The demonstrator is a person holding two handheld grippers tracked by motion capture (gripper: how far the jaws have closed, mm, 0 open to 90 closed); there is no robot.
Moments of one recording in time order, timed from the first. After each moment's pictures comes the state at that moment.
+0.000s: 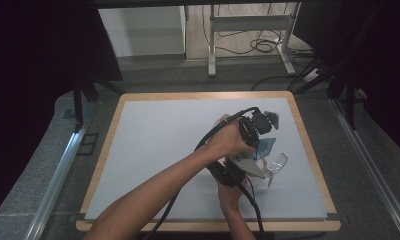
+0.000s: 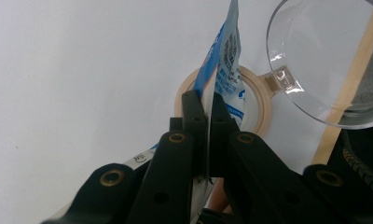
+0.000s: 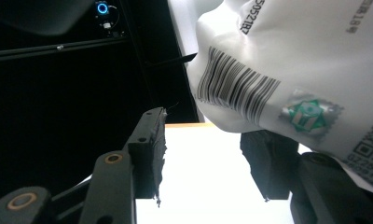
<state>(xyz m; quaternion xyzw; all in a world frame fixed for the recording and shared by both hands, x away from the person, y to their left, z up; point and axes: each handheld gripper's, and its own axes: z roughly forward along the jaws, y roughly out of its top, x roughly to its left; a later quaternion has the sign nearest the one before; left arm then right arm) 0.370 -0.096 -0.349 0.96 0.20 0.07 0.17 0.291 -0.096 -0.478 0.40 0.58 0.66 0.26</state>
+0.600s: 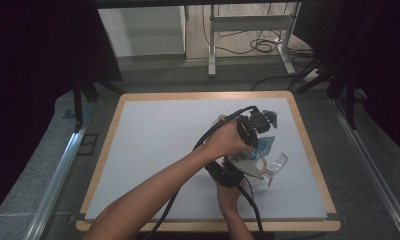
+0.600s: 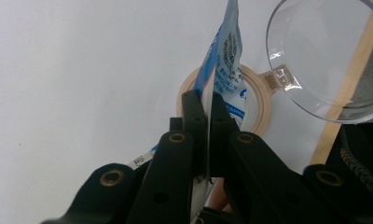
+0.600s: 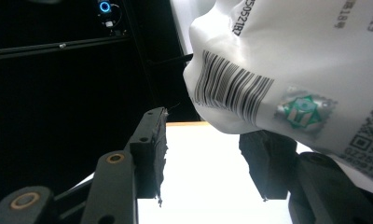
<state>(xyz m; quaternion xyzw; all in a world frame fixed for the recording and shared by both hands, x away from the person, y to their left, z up) 0.368 -0.091 -0.345 0.96 0.20 0.07 0.18 0.290 -0.092 -0.480 0.40 0.58 0.66 0.26</state>
